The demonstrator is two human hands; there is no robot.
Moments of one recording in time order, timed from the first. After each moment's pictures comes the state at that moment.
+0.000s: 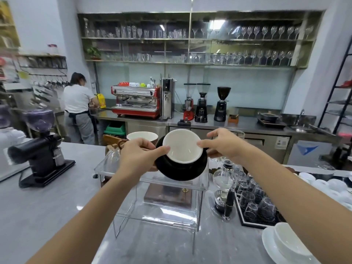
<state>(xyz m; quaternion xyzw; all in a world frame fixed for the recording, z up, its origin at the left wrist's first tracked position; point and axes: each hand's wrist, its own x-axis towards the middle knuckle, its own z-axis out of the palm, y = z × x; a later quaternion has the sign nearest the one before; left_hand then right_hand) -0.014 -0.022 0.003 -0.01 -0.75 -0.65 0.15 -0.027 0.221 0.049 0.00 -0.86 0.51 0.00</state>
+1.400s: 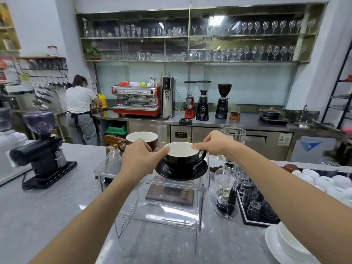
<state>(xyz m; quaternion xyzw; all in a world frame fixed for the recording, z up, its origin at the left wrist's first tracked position) -0.028 -0.015 0.001 0.01 -0.89 -0.40 0.22 -0.060 0.215 0.037 -0.02 -0.93 0.36 -0.01</state>
